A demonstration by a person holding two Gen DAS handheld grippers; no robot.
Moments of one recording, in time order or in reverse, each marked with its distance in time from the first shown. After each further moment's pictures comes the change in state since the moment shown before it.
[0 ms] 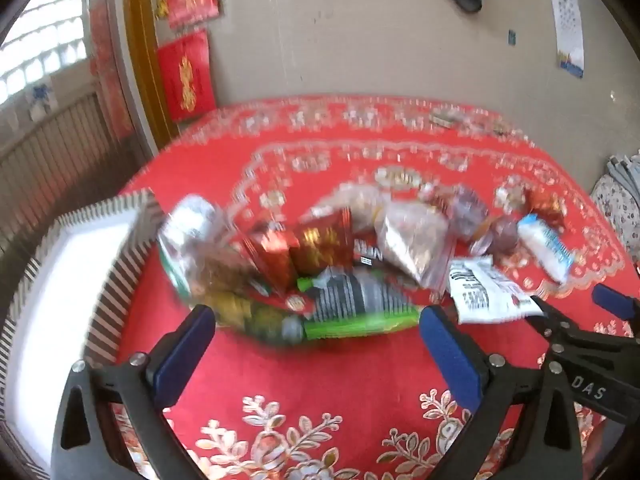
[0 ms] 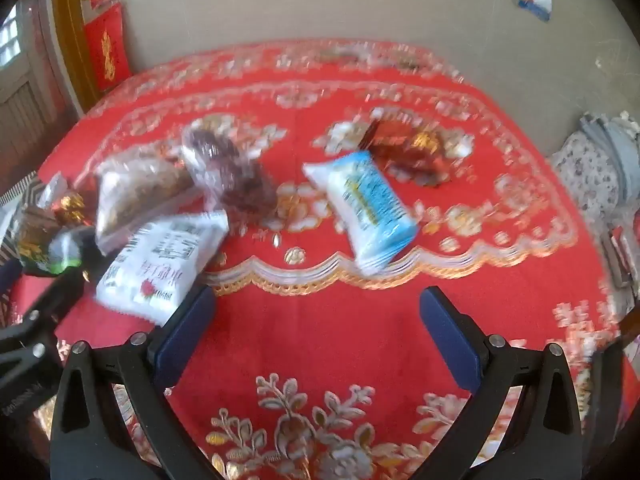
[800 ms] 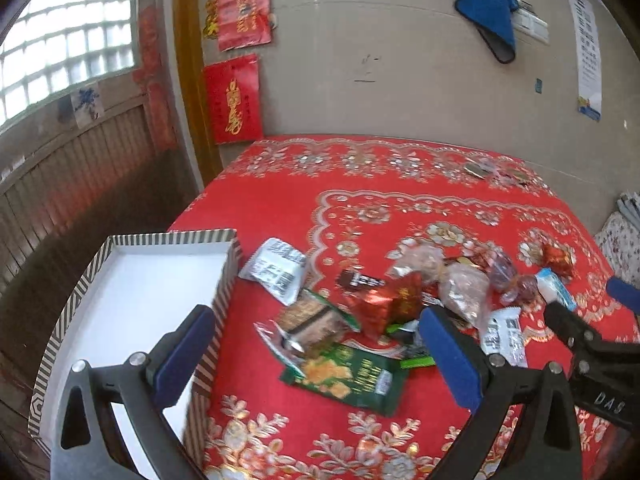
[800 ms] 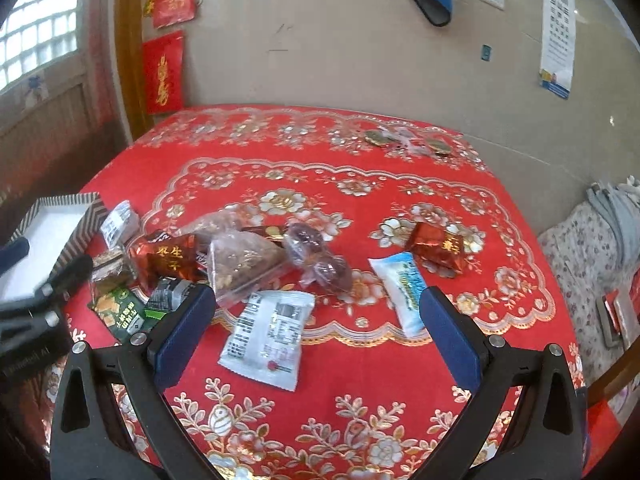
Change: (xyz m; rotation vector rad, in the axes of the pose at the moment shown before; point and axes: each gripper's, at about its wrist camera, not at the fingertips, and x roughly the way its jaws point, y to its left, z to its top) left arm -0.033 0.074 0.026 -0.082 -0.068 0.035; right arm -0.061 0.059 0.032 -0.130 -0.143 0.056
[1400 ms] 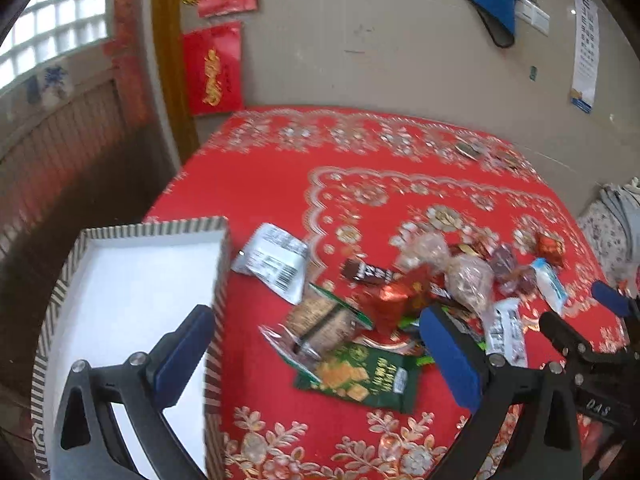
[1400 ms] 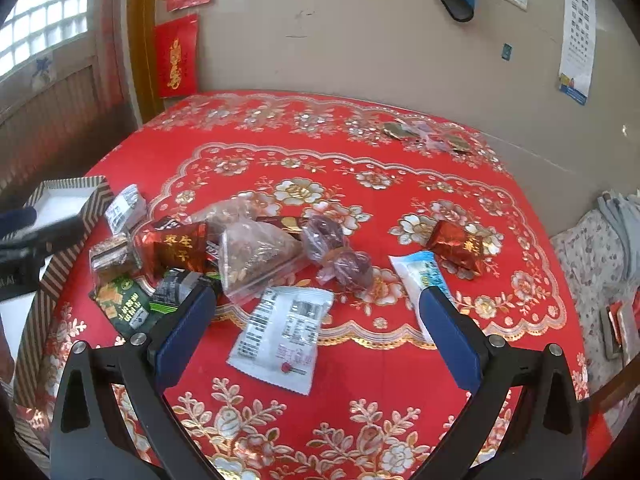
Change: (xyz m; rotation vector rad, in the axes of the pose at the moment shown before) left arm 0.027 0.024 0.018 0.022 0.136 -0.118; right arm 0.012 0.007 0.000 -0.031 0.039 0.025
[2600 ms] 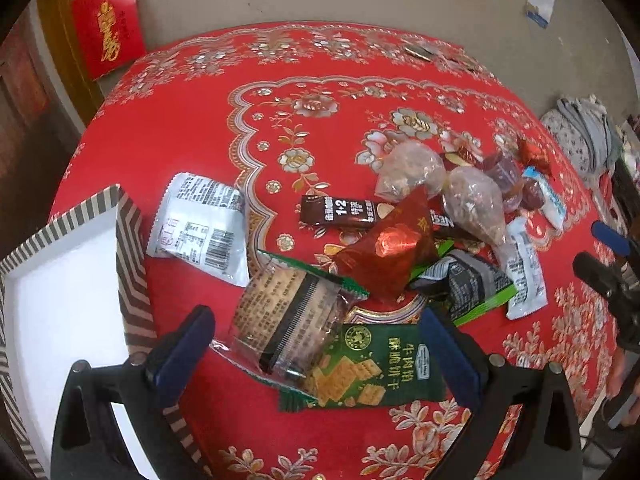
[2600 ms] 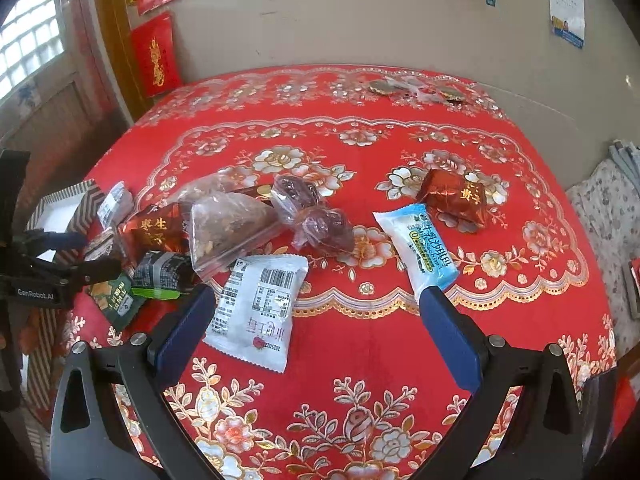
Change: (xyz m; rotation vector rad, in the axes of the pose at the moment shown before) left arm 0.077 -0.002 0.002 0.235 0.291 -0.206; right arm 0.020 -0.034 -0.015 0.110 0.097 0.077
